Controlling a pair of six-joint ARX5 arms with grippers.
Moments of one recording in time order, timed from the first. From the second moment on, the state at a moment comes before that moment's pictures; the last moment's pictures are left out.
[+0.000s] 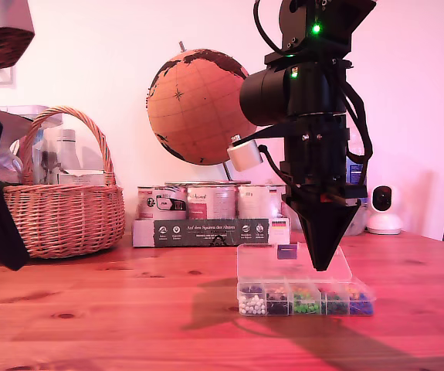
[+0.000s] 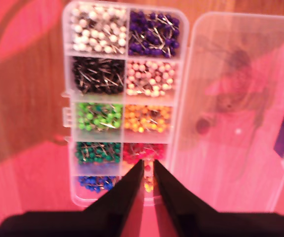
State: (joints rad) left arm -0.77 0.94 0.52 -0.52 0.10 -0.04; right arm 0.58 1.96 1.45 -0.96 0.11 -1.07
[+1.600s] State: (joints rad) left arm -0.77 0.94 0.51 -0.17 0.10 0.00; right arm 0.62 1.50 1.47 -0.70 0.25 0.07
